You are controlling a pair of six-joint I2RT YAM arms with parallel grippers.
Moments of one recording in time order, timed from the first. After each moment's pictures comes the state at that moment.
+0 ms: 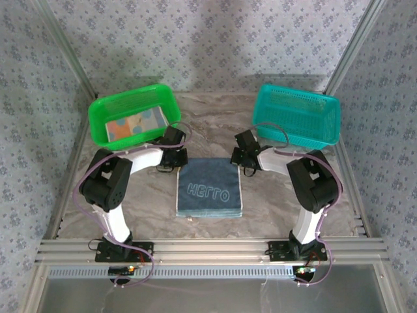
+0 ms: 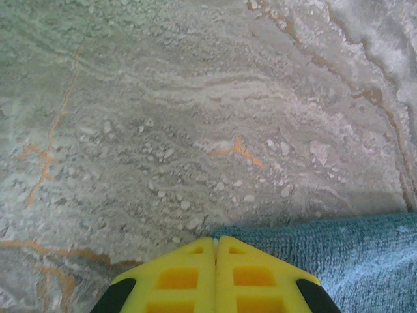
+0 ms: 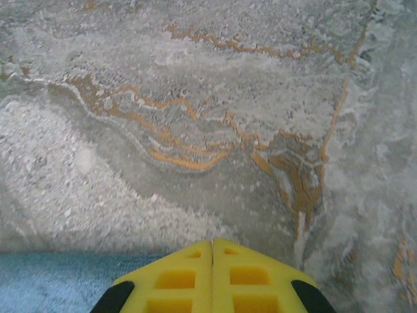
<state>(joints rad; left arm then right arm) -0.49 1.80 1.05 -0.35 0.00 -0.57 0.49 1.77 0.96 -0.16 0.07 0.65</state>
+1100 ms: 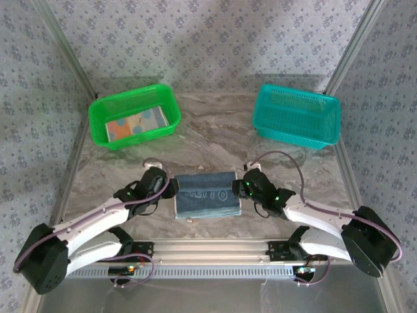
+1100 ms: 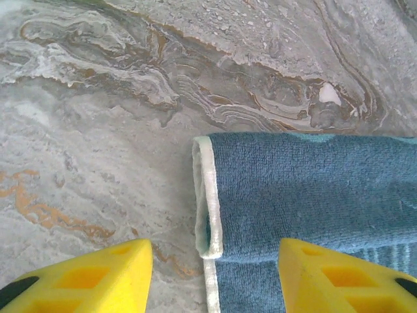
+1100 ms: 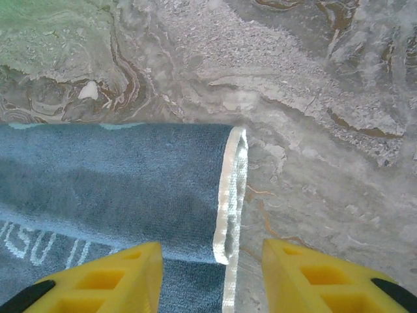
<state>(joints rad) -0.70 0.98 0.43 -0.28 -0.18 -0.75 0.79 1.13 0.42 -0.05 0.20 0.60</state>
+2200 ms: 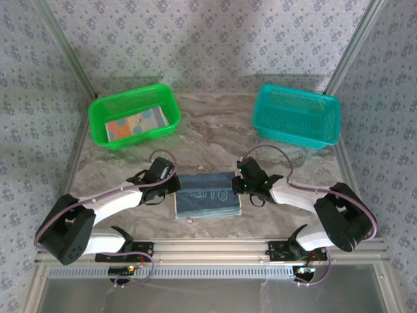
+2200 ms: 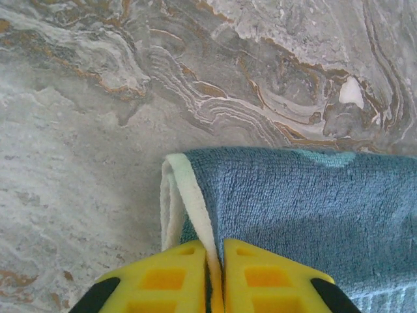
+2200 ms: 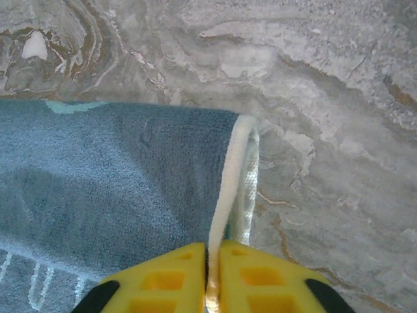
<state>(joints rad) -0.62 1.28 0.53 -0.18 -0.01 -0.82 0.69 1.40 0.58 -0.11 0.01 0.56</state>
